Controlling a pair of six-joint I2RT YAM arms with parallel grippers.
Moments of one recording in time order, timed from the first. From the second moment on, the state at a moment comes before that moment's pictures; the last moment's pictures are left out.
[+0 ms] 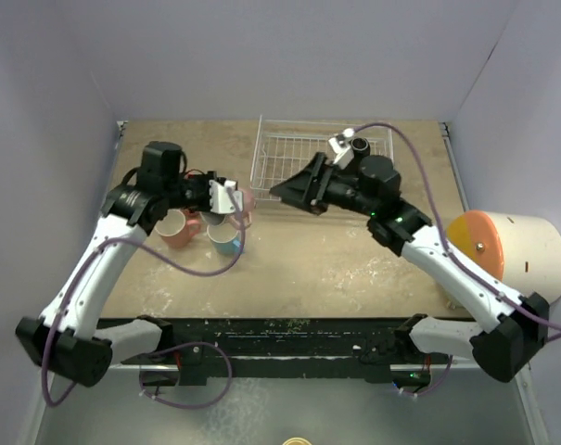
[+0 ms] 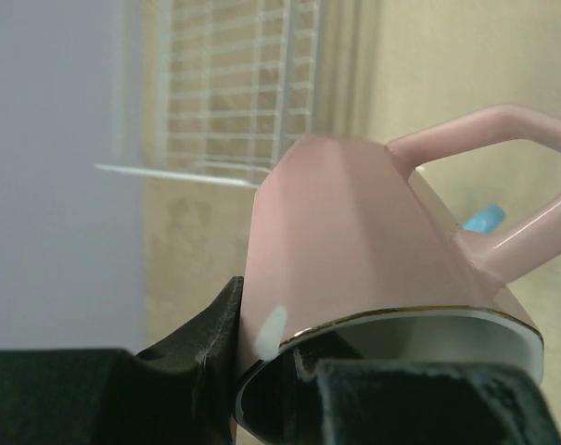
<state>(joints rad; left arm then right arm) -0.32 1.13 1.26 -0.74 0.57 1.21 0.67 1.23 1.06 0.05 -0.48 1.12</state>
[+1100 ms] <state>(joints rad) -0.26 2.00 1.79 -1.09 0.19 0.96 0.40 1.20 1.40 -0.66 -0.07 0.60</state>
